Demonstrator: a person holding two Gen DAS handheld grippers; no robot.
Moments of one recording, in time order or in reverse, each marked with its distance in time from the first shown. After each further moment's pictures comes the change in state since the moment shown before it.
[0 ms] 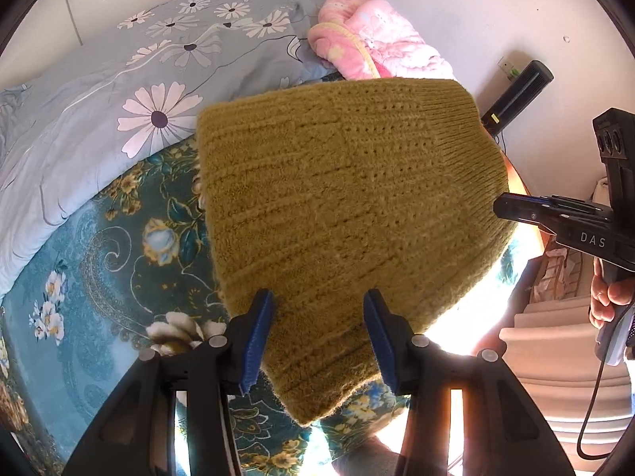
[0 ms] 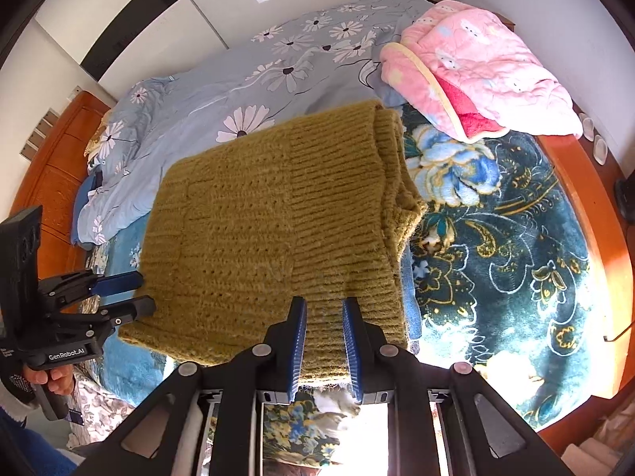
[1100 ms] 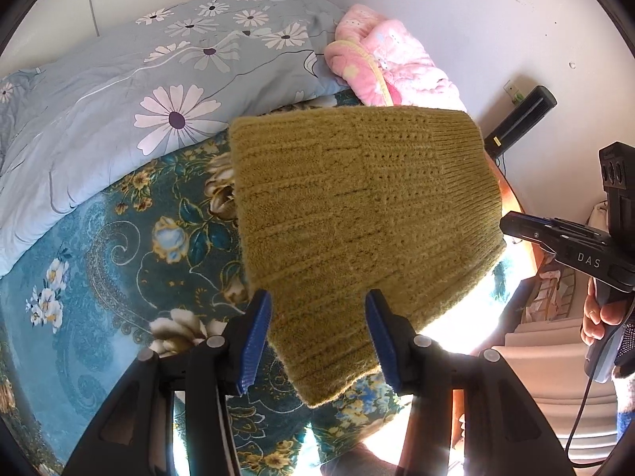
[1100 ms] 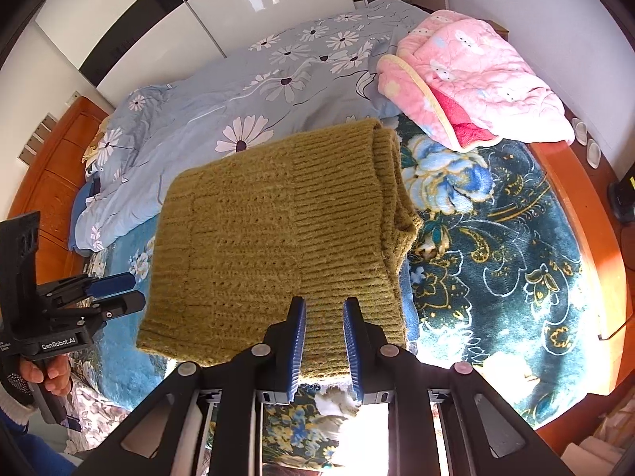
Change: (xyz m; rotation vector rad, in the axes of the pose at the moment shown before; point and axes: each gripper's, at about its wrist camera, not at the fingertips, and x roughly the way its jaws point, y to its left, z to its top) left arm -0.028 0.013 -0.005 -0.054 -0.058 -0.017; right arm -0.019 0.014 0.000 0.005 -0.044 -0.036
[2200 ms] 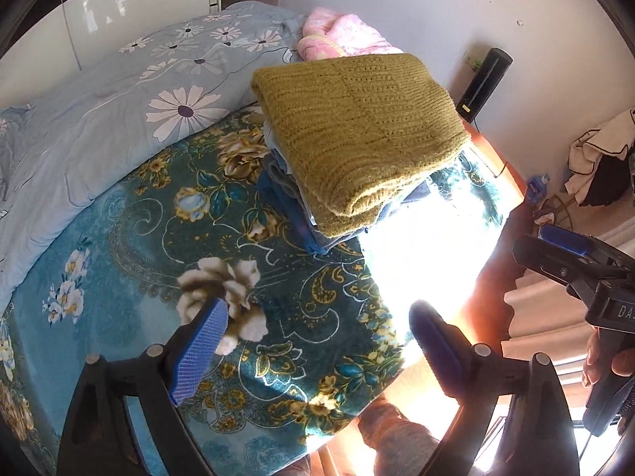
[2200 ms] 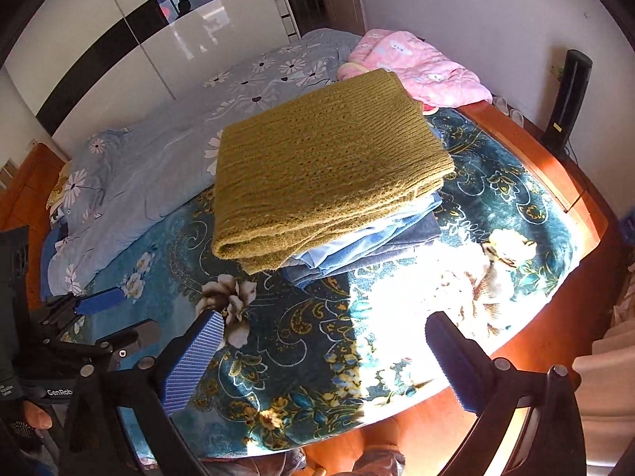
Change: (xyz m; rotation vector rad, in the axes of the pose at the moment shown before) left arm -0.053 0.027 -0.130 0.165 -0.050 -0.010; right arm -0.045 0.140 -0.155 0.206 -0.157 -0.181
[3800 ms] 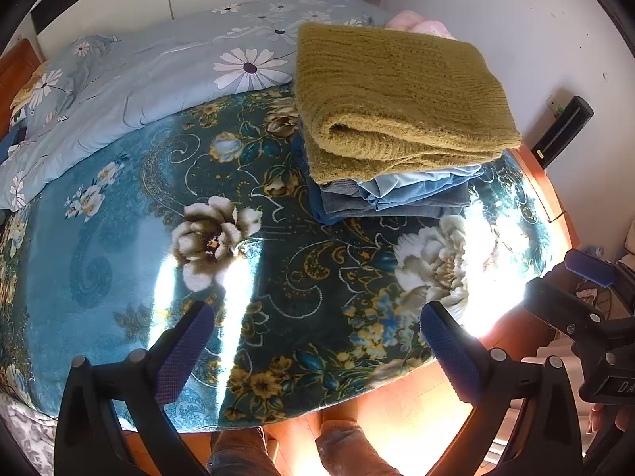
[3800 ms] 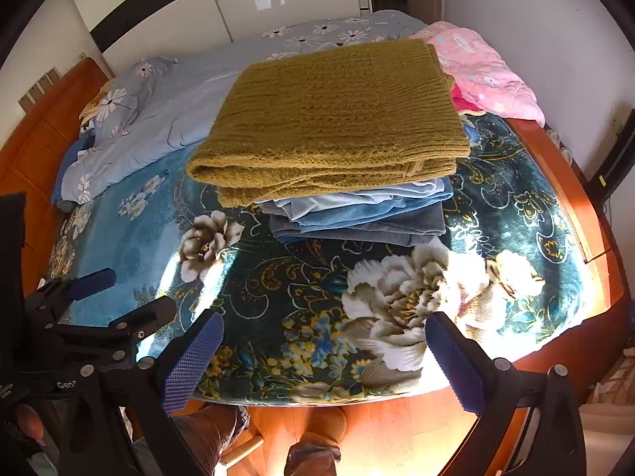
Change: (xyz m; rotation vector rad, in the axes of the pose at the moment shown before) left arm 0.036 -0.067 -0.044 -0.298 -0.019 0.211; right arm 0.027 -0.045 -0.015 -0.290 0.097 0.066
